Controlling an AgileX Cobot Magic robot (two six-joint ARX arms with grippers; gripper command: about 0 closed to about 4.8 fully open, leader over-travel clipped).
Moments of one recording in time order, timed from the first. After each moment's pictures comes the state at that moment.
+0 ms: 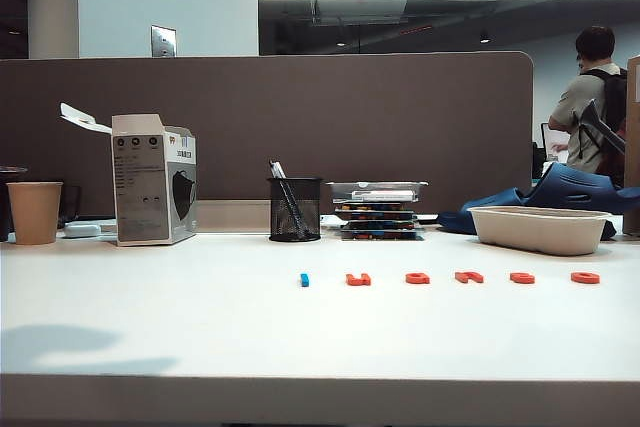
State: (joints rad) left arm -1.02 1.01 1.35 -0.92 -0.14 -0.75; right arm -0.08 0.01 0.01 -0.02 -0.13 0.02
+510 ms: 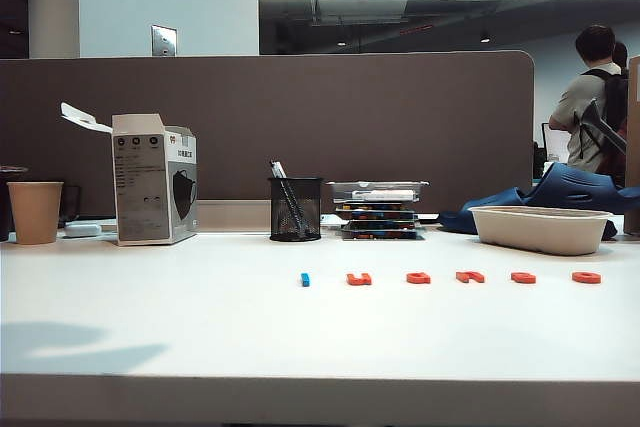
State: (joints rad) left arm -1.04 1.01 1.35 -0.90 -0.27 -0.76; right arm -0.08 0.01 0.16 -0.17 -0.13 0.08
